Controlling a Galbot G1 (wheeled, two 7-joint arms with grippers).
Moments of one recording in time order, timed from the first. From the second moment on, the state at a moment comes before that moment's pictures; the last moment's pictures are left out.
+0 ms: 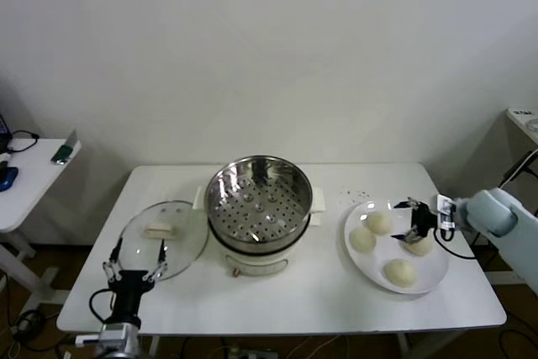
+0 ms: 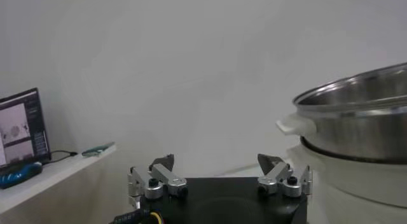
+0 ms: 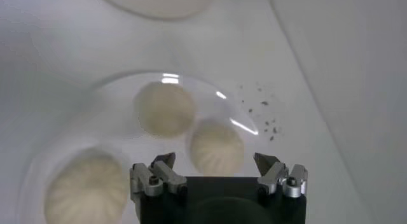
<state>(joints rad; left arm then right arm) 1.60 -1.48 -0.70 -1.95 0.13 -0.12 -0.05 -0.18 0.60 -0.58 1.15 0.07 -0.10 -0.95</state>
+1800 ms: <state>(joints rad) 1.62 -1.45 -0.75 -1.93 0.15 -0.13 -0.06 0.13 0.95 -1.01 0.72 0.02 -0.06 -1.07</state>
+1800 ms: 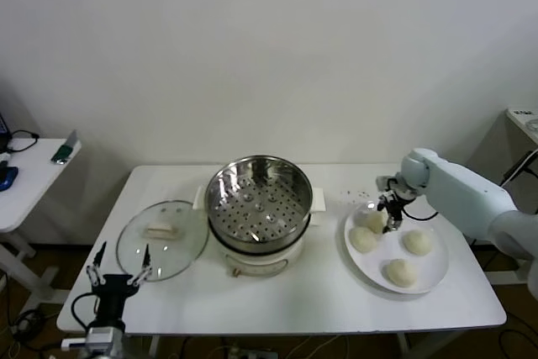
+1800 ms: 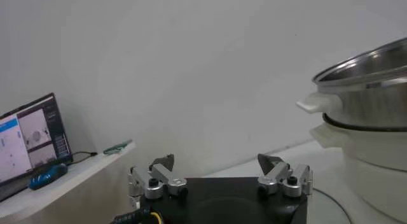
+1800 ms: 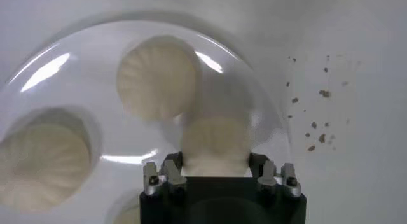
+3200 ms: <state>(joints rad) 1.69 -1.43 -0.74 -1.93 0.16 -0.16 -0.08 0.61 1.38 -1.23 0.88 -0.13 0.56 -1.25</state>
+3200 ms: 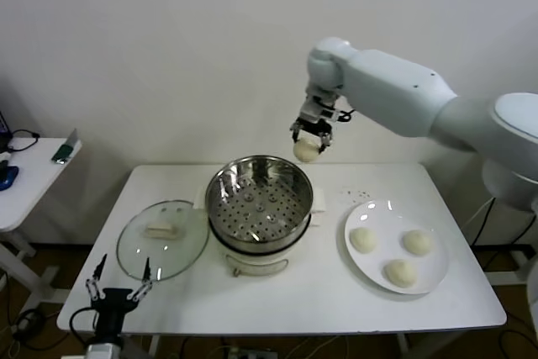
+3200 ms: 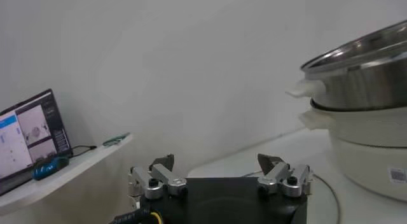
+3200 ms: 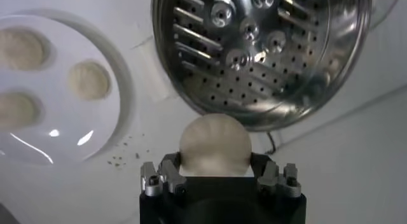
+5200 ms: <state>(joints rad) 1.73 -1.45 -0.73 -1.94 0.14 -0.15 -0.07 0.64 1.26 -1.28 0.98 0.03 0.39 -1.10</state>
